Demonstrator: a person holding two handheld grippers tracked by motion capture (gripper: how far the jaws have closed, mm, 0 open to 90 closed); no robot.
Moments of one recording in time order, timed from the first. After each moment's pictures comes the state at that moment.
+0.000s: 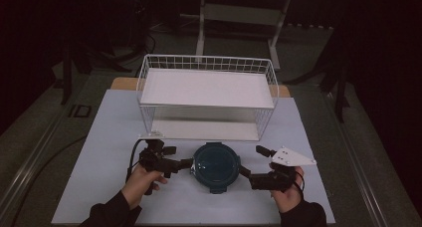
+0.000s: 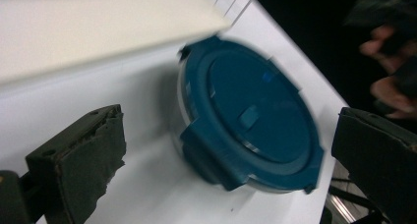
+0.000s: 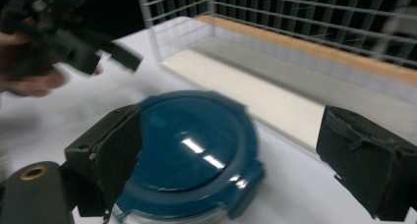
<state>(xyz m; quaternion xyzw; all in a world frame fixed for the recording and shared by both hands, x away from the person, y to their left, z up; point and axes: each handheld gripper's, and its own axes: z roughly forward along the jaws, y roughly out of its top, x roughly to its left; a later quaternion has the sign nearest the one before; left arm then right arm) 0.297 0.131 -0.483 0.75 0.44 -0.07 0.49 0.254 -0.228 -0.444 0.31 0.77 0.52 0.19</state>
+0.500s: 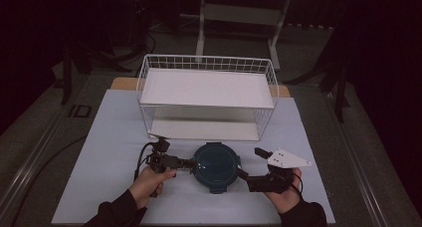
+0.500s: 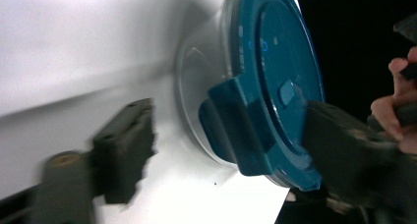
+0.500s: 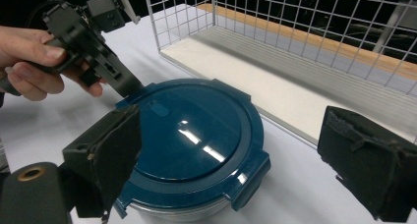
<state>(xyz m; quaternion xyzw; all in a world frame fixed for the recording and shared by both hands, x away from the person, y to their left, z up) 0.316 0.129 -0.516 0.69 0.54 -0.22 0.43 0.252 -0.224 -0.448 0.31 0.78 0.51 0.18</state>
